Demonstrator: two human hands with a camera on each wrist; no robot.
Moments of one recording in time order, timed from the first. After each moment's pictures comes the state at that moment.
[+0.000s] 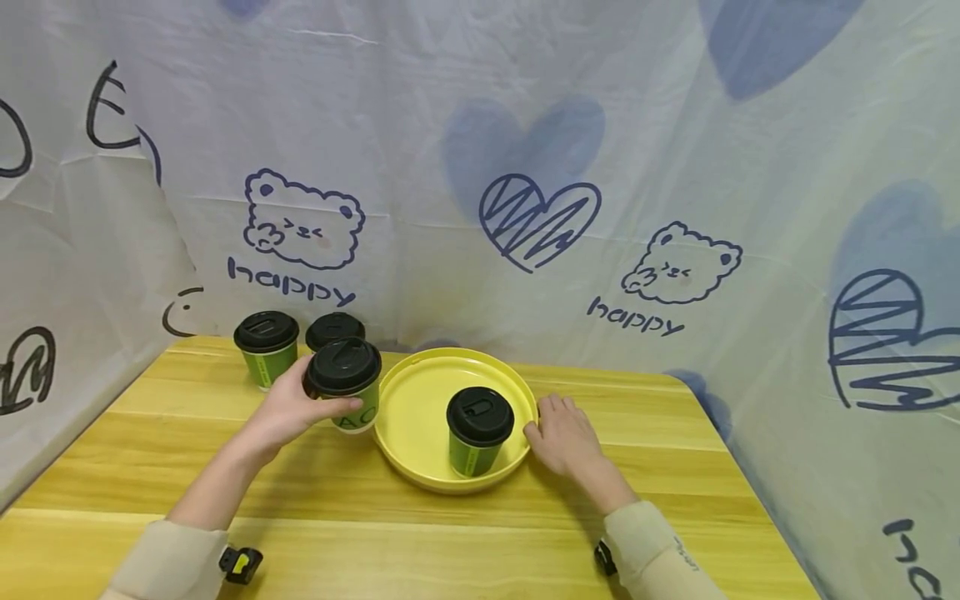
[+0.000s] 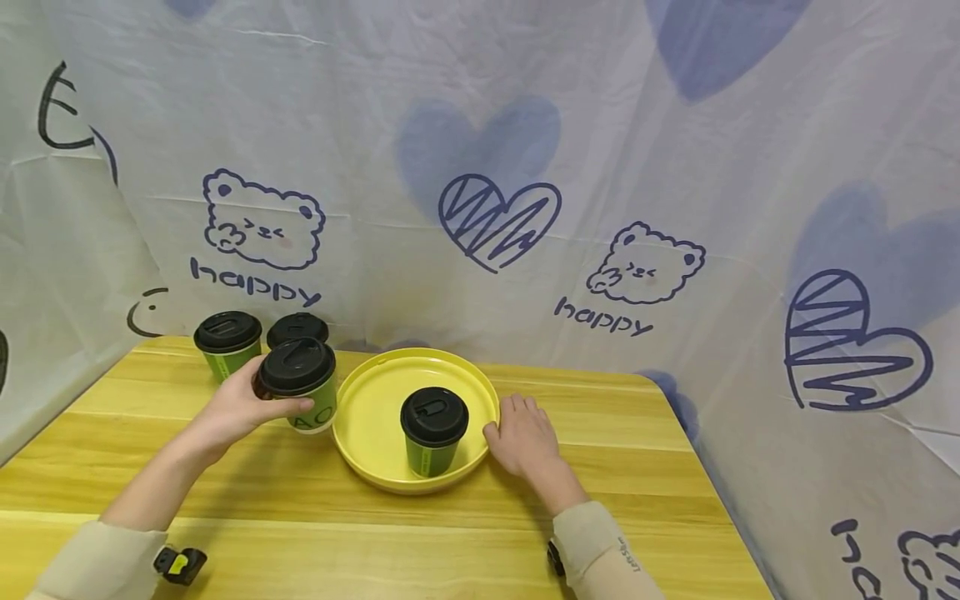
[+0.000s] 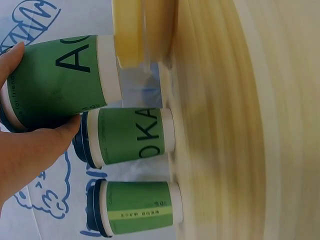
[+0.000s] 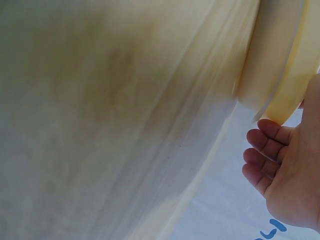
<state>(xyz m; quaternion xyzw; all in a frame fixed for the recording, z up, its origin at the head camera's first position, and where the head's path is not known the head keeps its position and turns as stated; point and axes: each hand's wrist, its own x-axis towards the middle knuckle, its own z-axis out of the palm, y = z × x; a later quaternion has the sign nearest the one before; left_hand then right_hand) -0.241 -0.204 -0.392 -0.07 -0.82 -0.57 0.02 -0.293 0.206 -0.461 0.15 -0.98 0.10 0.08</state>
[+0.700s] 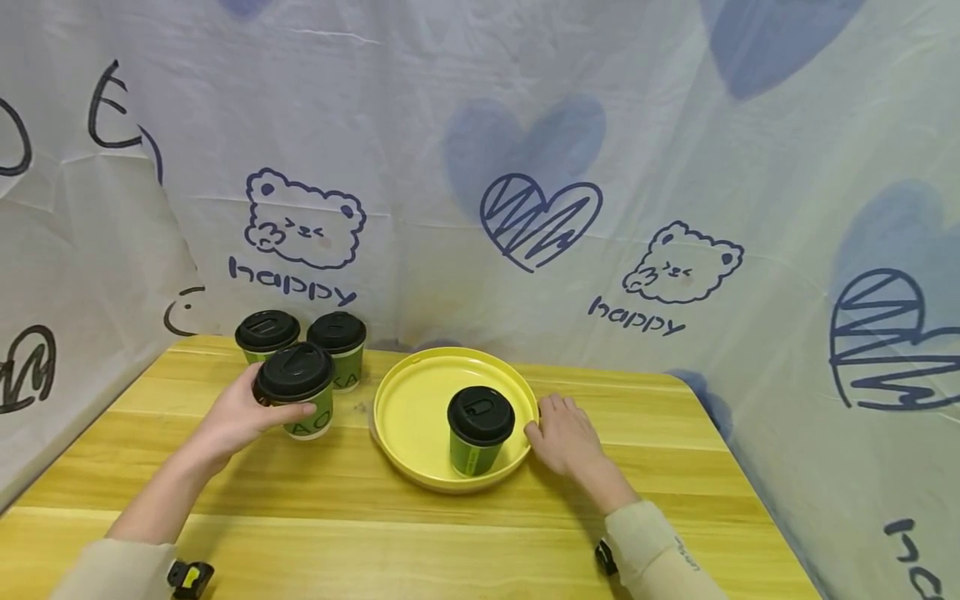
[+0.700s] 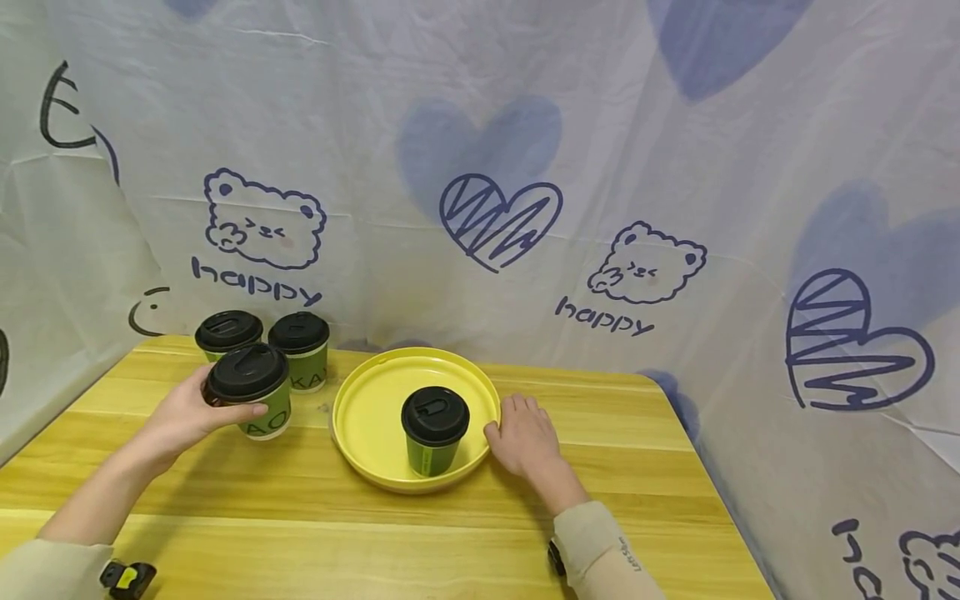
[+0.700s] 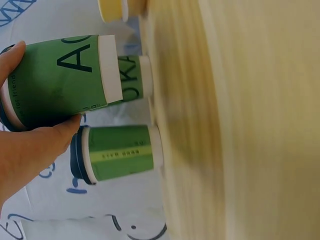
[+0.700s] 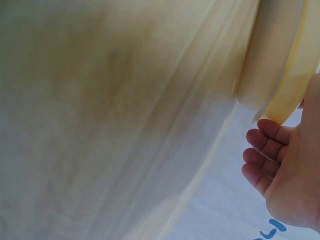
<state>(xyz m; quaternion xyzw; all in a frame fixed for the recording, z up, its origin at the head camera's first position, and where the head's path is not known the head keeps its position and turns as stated) -0.228 -0.254 -0.400 -0.04 -0.85 -0.53 0.03 -0.290 0.202 -0.456 0.14 -0.98 0.10 0.07</state>
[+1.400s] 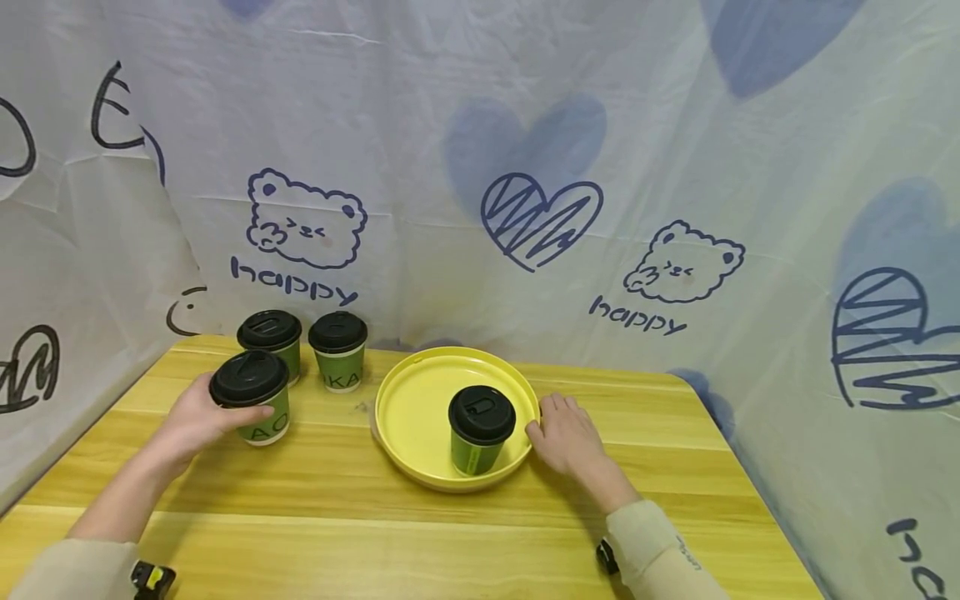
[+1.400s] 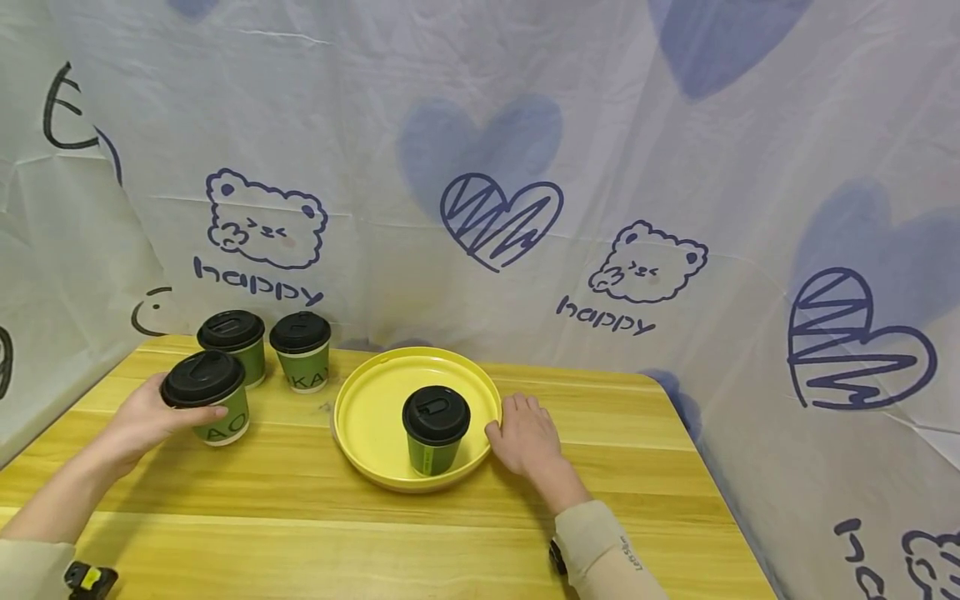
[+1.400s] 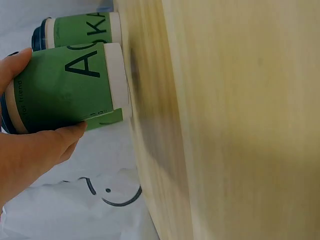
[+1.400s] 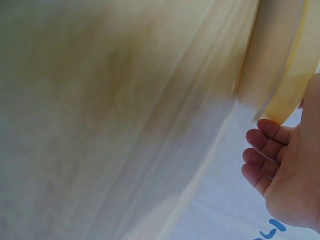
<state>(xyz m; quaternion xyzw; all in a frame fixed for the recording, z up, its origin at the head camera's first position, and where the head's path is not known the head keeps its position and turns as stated) -0.230 -0.305 -0.416 0.00 -0.88 -0.47 0.05 -0.290 0.202 -0.455 0.14 -0.98 0.09 0.07</state>
